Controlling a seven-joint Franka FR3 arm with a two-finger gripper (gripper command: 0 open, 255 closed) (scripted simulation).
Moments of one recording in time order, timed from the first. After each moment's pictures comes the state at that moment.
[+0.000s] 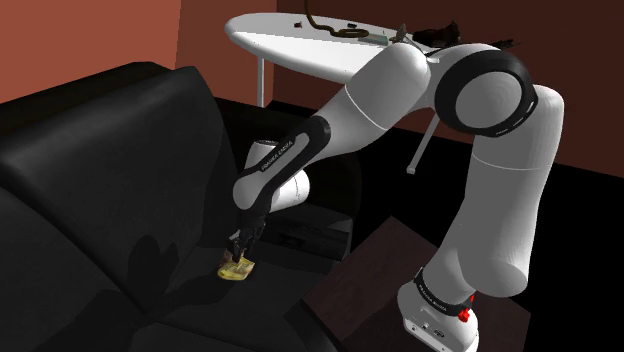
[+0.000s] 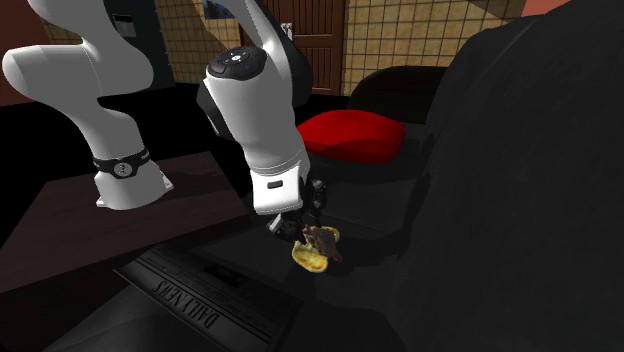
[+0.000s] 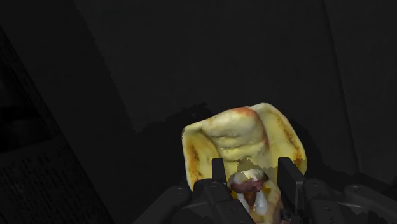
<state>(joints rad) 0.32 0.34 0.22 -2.29 0.57 2.63 -0.22</state>
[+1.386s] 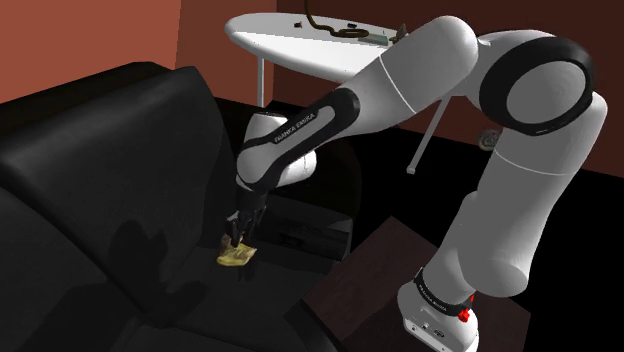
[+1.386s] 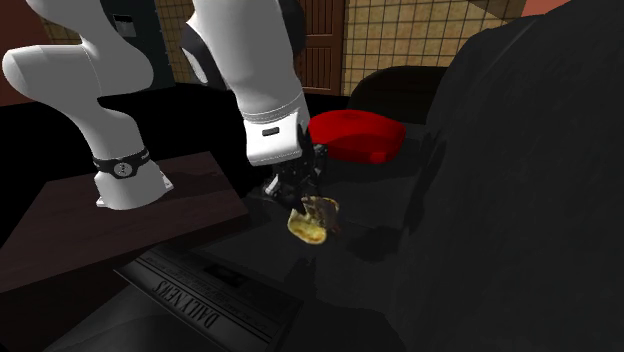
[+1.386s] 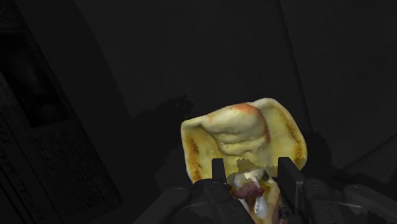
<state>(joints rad) 0.32 0.18 0.20 -2.29 0.51 2.47 -0.13</state>
